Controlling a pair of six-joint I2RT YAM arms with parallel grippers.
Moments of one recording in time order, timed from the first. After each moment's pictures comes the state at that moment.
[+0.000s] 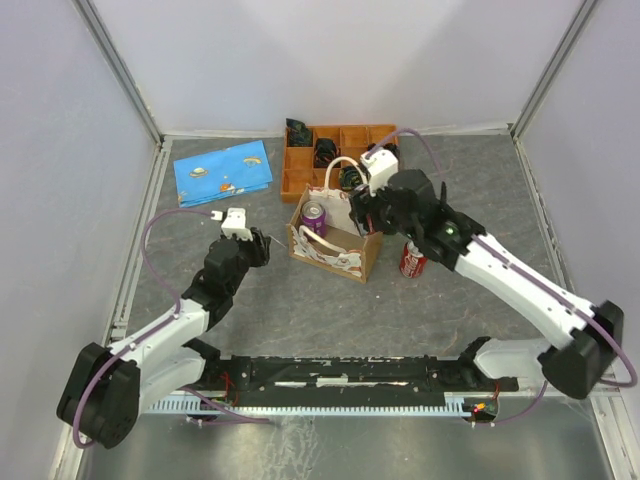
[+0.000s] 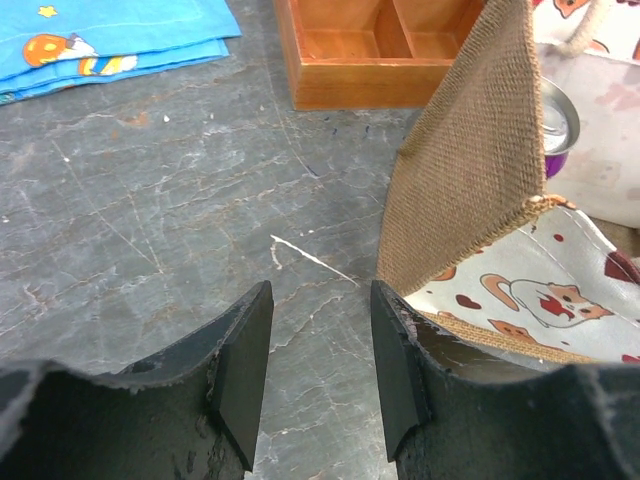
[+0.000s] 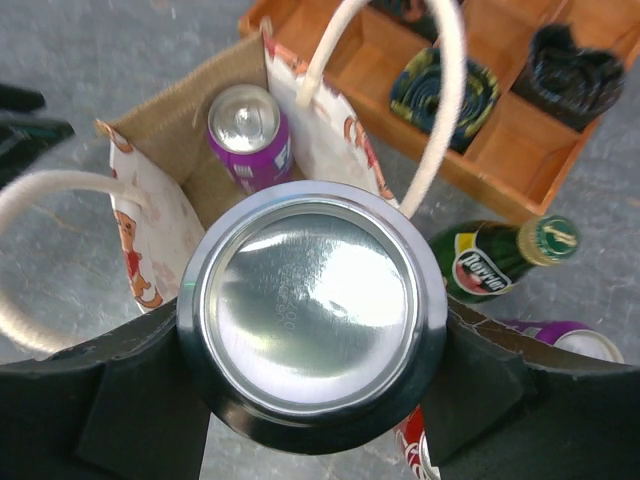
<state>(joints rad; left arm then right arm) -0.45 0.98 0.32 0.38 -0.23 -0.24 0.73 1.31 1.22 -0.41 0.14 0.04</state>
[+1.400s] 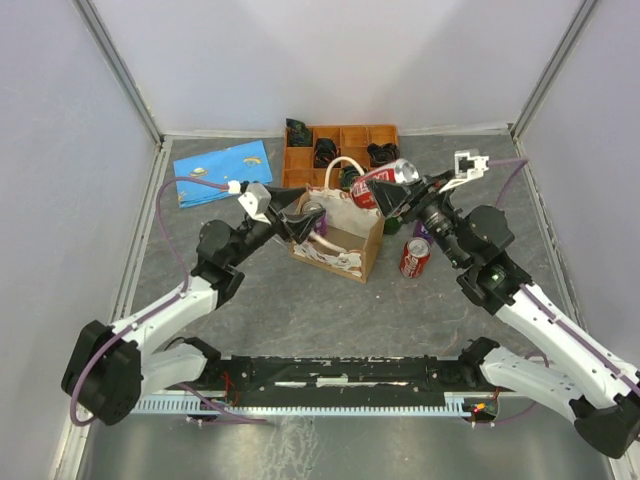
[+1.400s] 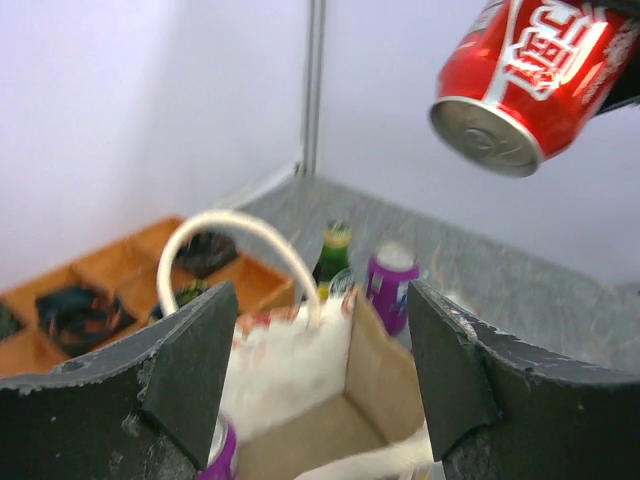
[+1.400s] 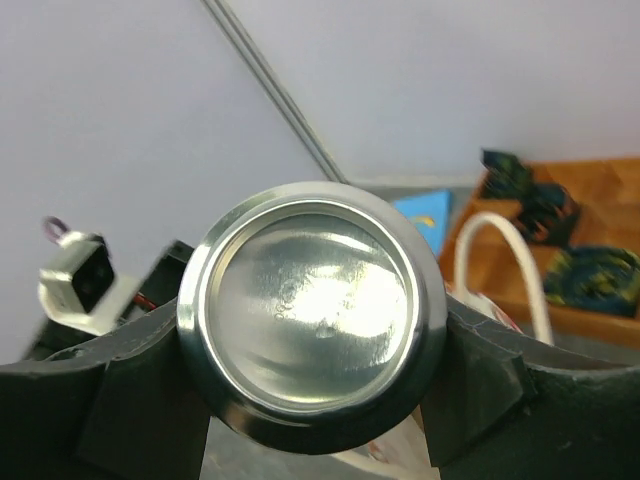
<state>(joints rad) -0.53 1.09 0.54 0.82 0.37 -0.15 0.67 0.88 0.88 0.17 0.10 0.53</state>
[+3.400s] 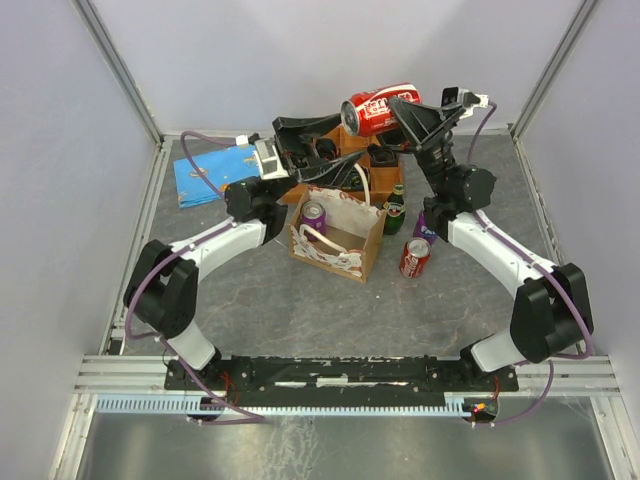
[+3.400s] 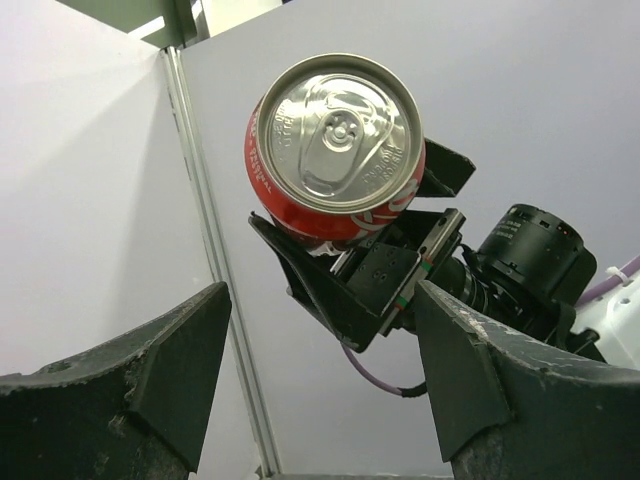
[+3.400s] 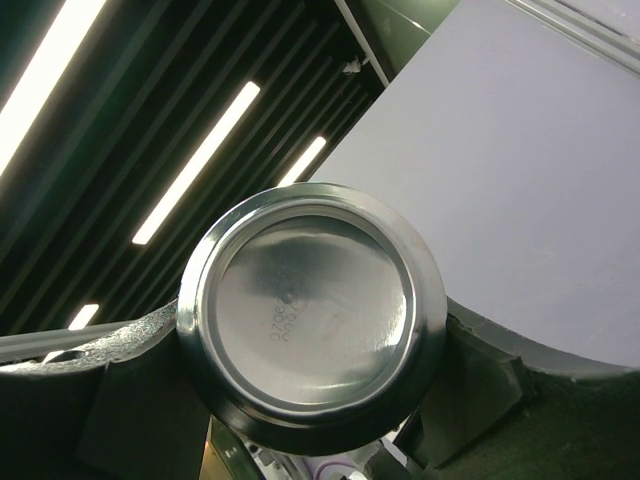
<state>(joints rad) -0.59 1.65 1.14 1.53 0.55 -0.35 0.42 1.47 1.11 1.31 -0.29 1.68</state>
